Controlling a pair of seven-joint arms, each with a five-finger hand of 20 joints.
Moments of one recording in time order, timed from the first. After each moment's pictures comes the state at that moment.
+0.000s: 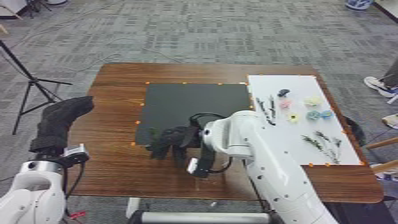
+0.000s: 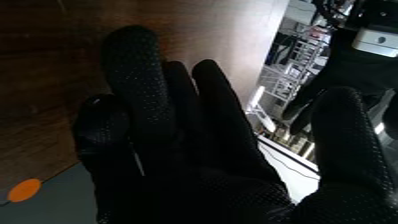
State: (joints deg) left arm 119.6 -52.0 -98.7 -111.1 55.7 15.6 14.7; right arm -72.7 -79.8 58.0 -96.3 -84.9 -50.3 33.6
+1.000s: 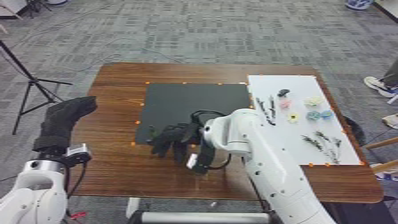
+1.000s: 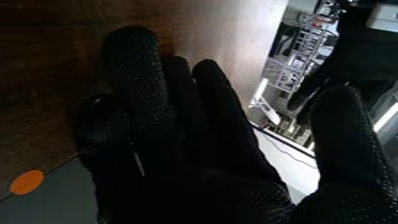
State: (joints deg) left arm 118.9 -52.1 -98.1 -111.0 55.7 14.6 14.2; right arm -72.1 -81.8 59.5 -93.3 -85.9 -49.6 32.8
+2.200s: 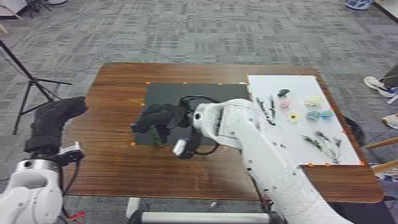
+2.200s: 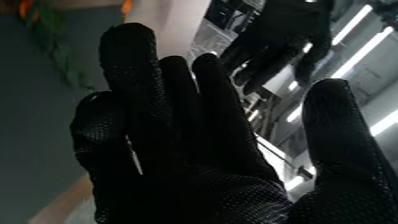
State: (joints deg) left arm 117.7 -51.8 -98.6 -108.1 55.5 17.3 14.4; right arm -66.3 -81.7 54.3 -93.6 -98.6 -42.1 14.7
